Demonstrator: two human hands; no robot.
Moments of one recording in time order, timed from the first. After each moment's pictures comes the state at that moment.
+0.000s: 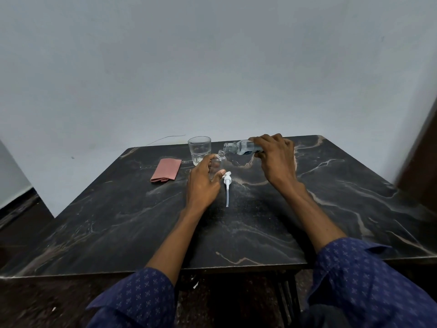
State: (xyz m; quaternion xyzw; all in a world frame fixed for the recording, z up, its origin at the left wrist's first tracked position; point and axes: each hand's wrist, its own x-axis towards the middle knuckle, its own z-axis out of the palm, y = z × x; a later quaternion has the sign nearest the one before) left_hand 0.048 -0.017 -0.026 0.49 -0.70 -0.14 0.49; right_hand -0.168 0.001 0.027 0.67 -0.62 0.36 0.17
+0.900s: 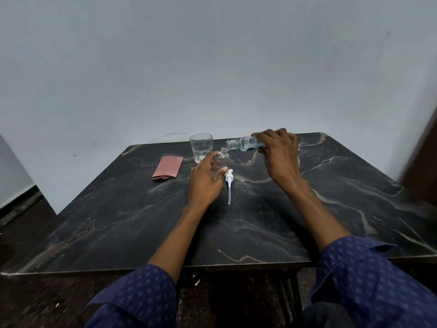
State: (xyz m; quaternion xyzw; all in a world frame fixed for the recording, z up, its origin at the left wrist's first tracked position) left_hand 0.048 -0.019 -0.028 0.49 -0.71 -0.13 0.48; right_hand -0.170 -0.004 0.023 0.66 -0.61 0.38 0.21
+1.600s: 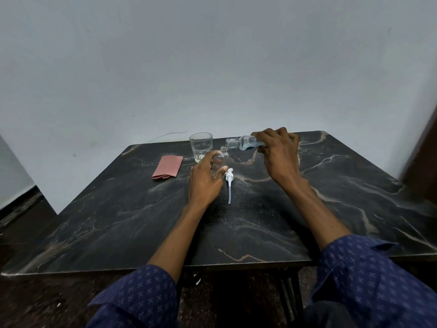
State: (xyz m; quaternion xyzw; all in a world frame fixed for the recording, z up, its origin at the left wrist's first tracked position) left_hand 0.048 -0.021 -0.029 0.49 -0.71 -0.13 0.49; right_hand -0.169 -0.003 0.023 0.66 -0.62 0.38 0.20
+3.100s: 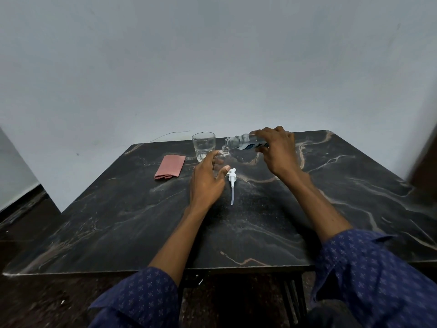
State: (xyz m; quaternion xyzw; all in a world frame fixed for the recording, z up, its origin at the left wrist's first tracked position) left_hand 0.048 -0.026 -0.031 0.51 -0.70 -0.14 0.48; right_hand -0.170 -0.024 0.029 0.70 -0.59 0.39 0.12
